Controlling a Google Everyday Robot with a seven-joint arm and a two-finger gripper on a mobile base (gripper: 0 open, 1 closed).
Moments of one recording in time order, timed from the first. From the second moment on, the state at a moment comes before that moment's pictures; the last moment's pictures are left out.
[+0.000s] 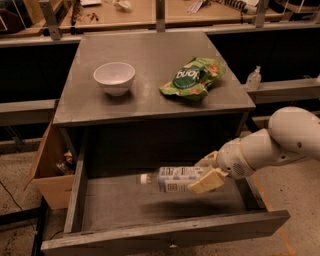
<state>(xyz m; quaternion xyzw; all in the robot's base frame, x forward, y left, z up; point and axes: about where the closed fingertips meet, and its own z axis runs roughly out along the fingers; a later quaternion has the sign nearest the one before) 0.472 -0.108 0.722 -0.49 0.78 0.29 0.25</state>
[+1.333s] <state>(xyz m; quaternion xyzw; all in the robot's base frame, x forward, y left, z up) 0.506 -0.065 0.659 -0.52 0.78 0.20 0.28</state>
